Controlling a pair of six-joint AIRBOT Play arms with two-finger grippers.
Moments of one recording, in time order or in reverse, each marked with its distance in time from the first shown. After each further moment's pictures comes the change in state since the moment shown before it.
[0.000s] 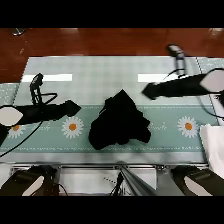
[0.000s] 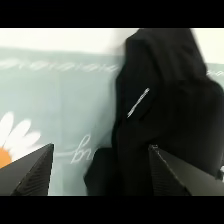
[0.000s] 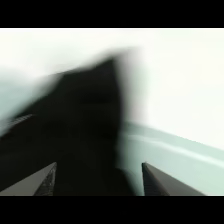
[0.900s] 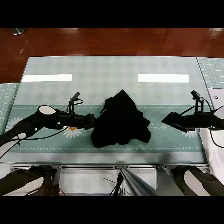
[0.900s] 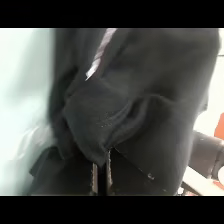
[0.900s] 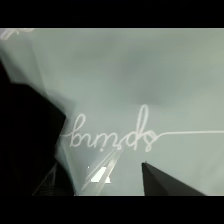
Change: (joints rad) left arm -0.115 -0.468 -0.091 -0.709 -0.011 0.650; right arm -0.355 0.093 -0.491 0.174 0.060 -0.115
